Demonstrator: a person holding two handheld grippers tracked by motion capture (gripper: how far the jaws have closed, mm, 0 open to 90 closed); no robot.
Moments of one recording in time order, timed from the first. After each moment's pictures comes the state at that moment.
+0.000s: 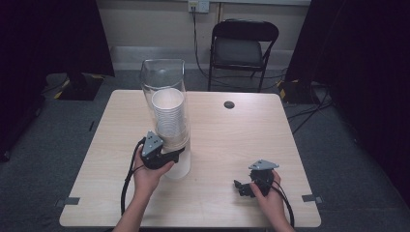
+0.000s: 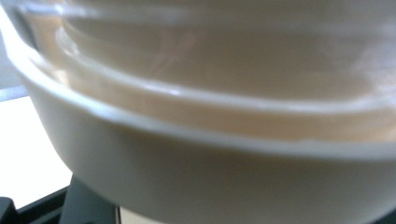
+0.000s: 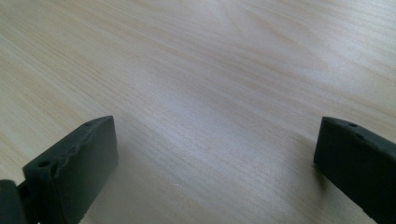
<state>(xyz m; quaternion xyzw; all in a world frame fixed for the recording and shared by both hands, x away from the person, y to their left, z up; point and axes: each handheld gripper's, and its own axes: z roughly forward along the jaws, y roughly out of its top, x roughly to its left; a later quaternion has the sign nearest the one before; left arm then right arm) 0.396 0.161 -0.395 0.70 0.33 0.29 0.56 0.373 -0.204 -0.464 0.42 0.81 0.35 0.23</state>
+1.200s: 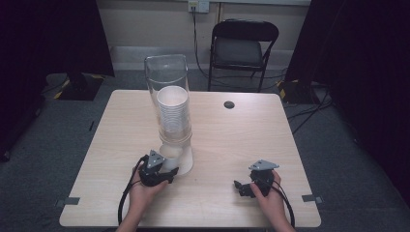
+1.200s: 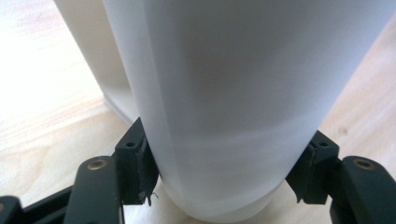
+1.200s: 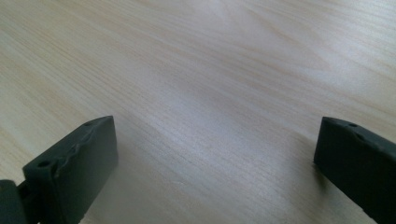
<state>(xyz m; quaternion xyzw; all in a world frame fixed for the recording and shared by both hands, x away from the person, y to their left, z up) 0.381 0.175 -0.454 0.79 0.38 0.23 0.43 0.373 -0.204 -0.464 0.42 0.81 0.35 0.23</state>
